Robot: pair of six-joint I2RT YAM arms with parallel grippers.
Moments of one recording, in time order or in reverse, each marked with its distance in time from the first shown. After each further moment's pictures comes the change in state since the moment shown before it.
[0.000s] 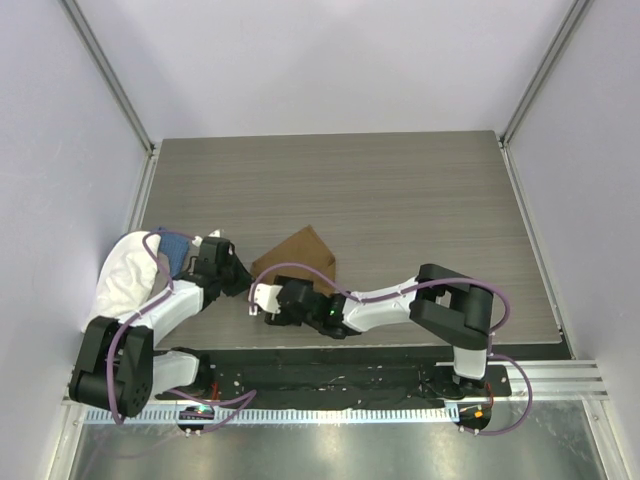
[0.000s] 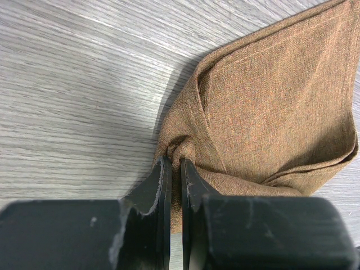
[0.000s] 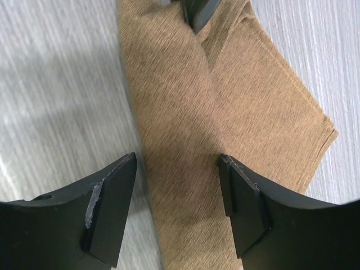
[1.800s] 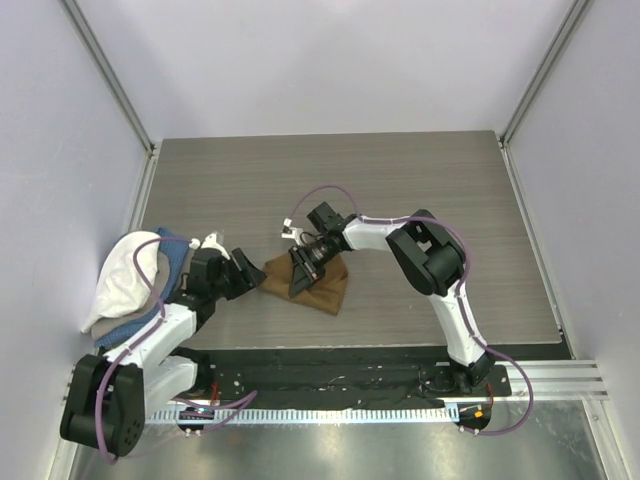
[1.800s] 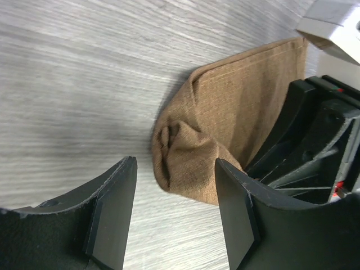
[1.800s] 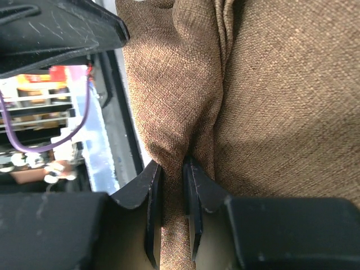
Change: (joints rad) left arm 0.001 -0.217 -0.137 0.135 0.060 0.047; right arm -0.516 0.363 0.484 -0.592 -1.323 0.575
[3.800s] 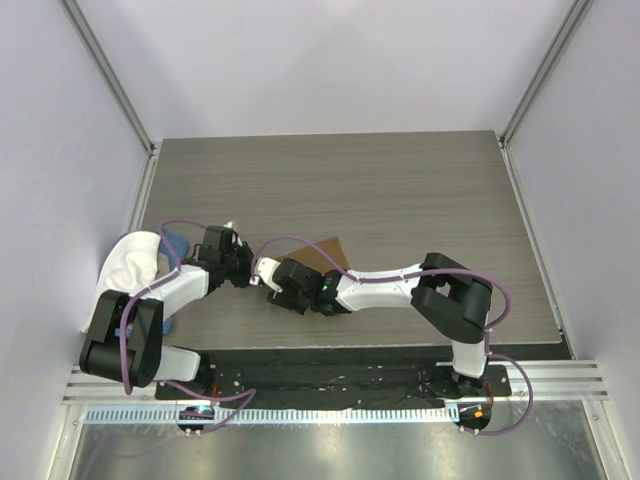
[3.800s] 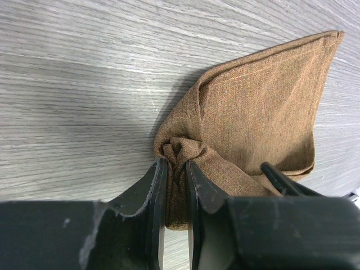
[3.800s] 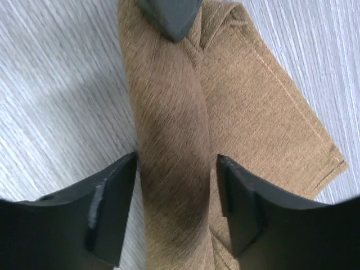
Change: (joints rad) left arm 0.006 0.368 0.232 -0.092 0.146 0.006; right arm 0.425 -0.334 -0.301 0.251 1.297 -0.380
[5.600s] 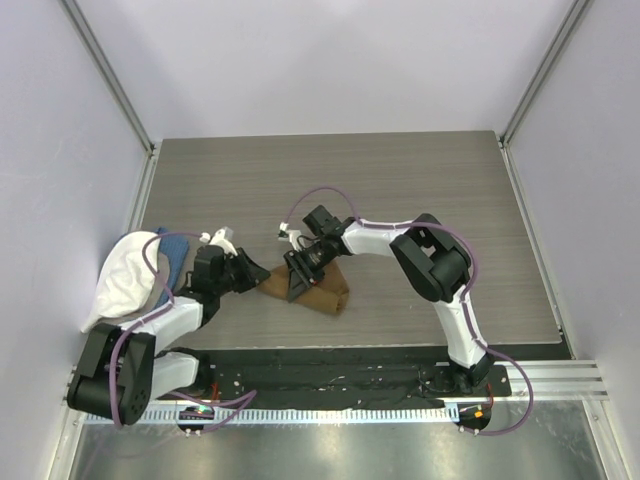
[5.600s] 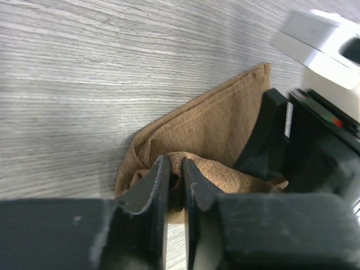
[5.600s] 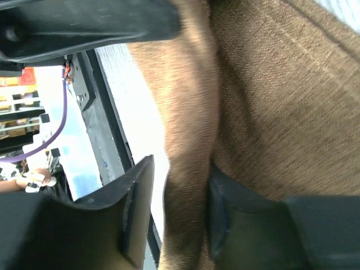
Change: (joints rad) left arm -0.004 -0.199 -0.264 0.387 -0.012 0.024; right arm -0.389 0.278 0.263 -0.249 -1.188 0.380
